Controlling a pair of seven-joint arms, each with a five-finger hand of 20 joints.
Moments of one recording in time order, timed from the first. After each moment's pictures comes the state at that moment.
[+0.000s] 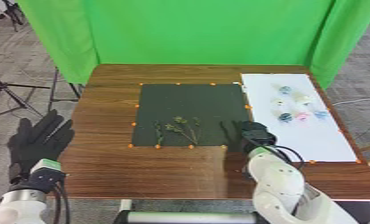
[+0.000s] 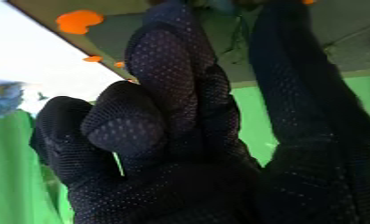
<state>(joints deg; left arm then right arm) 136.3 -52.9 -101.2 -124.6 14.6 17.4 25.3 -92.3 -55.1 56.9 -118.7 -138.0 -18.8 46.7</state>
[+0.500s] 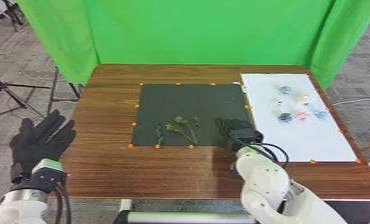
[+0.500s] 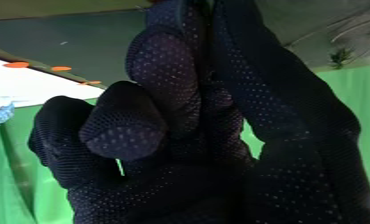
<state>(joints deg) 136.0 -52.9 -100.9 -124.6 14.7 17.3 24.6 -88.0 -57.5 51.9 -114.5 -139.6 -14.9 45.2</state>
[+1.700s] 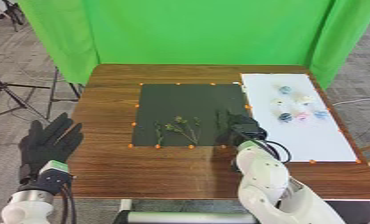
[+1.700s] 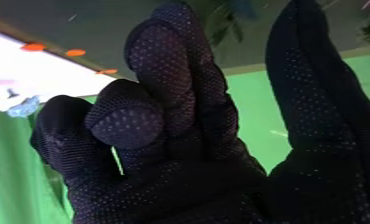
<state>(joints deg) 135.5 -53.1 -99.3 -124.6 15.0 17.2 23.1 -88.2 -59.8 54.2 -116.8 -138.4 -17.4 50.9</state>
